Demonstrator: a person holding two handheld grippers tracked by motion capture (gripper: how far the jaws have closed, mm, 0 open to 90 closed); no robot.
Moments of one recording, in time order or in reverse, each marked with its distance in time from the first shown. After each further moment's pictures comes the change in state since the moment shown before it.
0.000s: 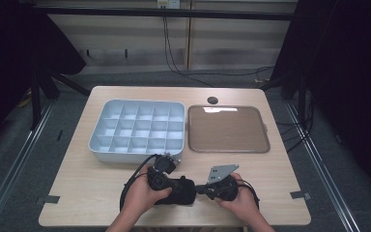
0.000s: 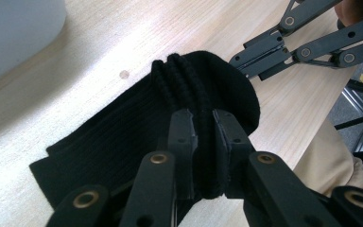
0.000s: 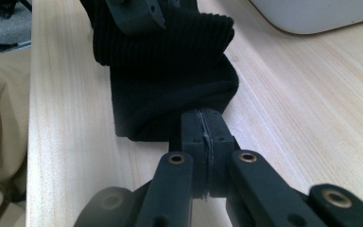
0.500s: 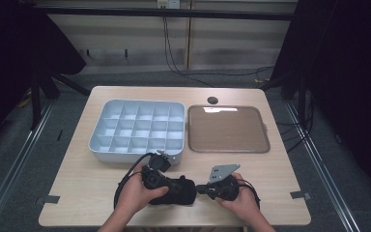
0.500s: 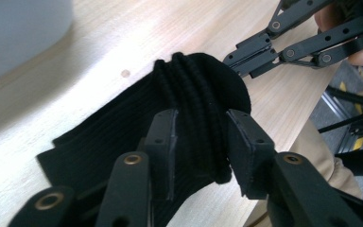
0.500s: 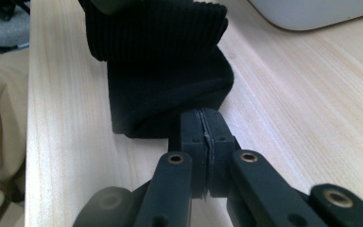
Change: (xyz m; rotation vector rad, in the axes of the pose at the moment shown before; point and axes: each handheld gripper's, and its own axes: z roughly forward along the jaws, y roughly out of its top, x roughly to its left) left arm 0.010 -0.005 -0.014 -0.027 -0.048 -0.023; right arm -0.002 -0.002 -0.001 -0.007 0.002 0.013
